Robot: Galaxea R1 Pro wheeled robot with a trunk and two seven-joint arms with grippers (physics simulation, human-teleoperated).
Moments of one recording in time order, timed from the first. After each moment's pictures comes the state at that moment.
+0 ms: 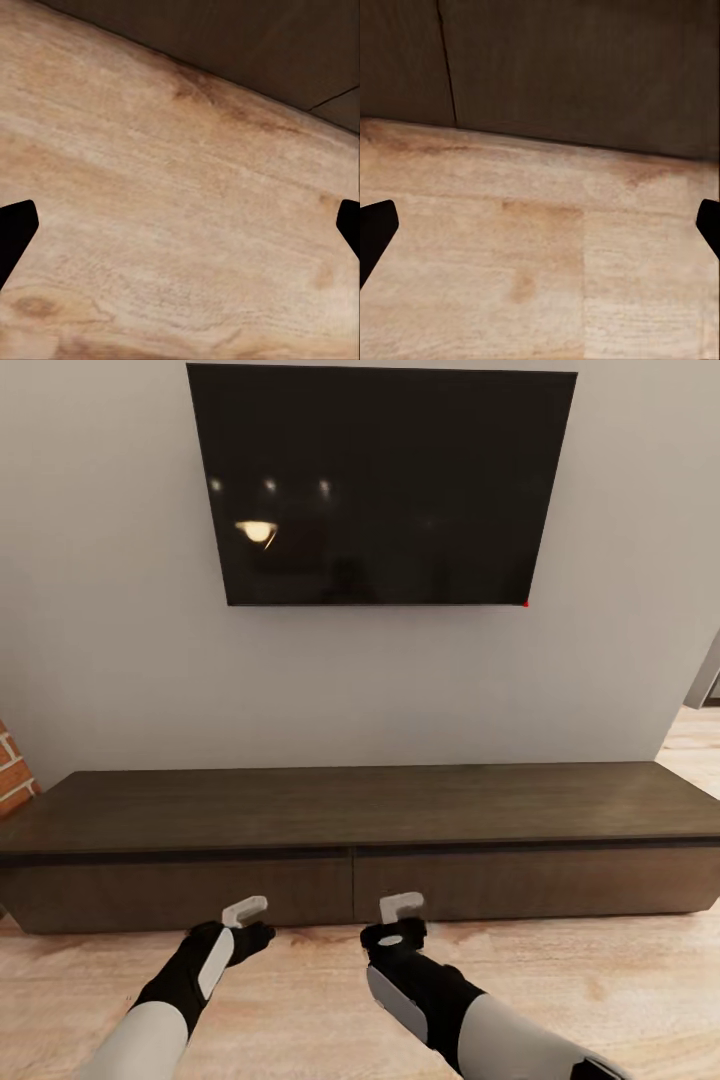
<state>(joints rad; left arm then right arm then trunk) -0.61 -0.06 0.26 -0.56 0.16 0.52 0.09 -0.69 0.16 0.99 -0.54 -0.80 0.25 -0.66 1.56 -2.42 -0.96</state>
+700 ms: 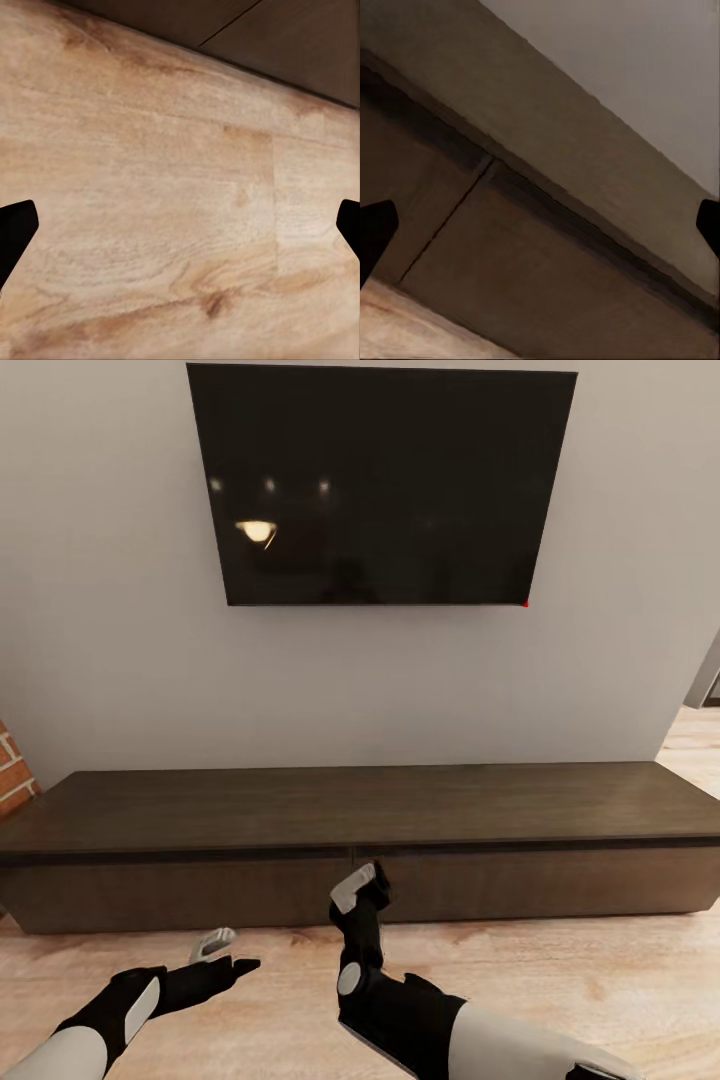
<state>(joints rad) -0.61 0.17 0.25 -0.28 0.04 0.39 -0.65 -0.71 0.17 1.31 -0.68 -0.39 0.18 -0.84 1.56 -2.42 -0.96</state>
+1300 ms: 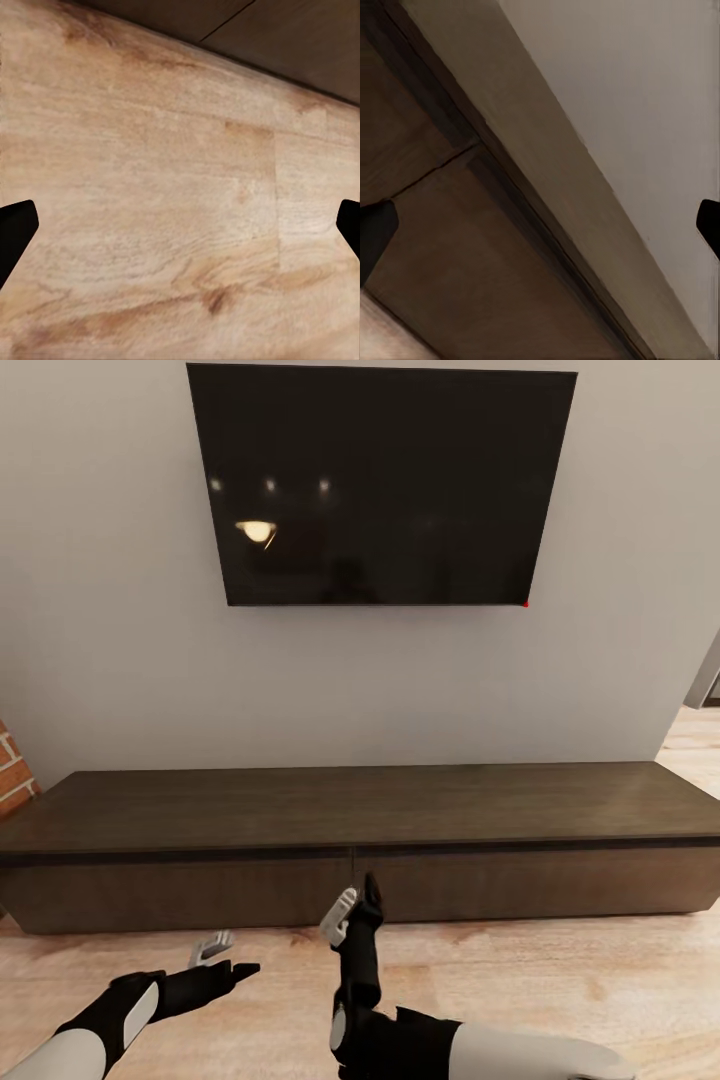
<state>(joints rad) -0.61 0.18 0.25 -0.25 0.04 0.37 -0.66 -0.71 0.17 1.56 -0.67 -0.36 0.36 -0.98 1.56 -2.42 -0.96</state>
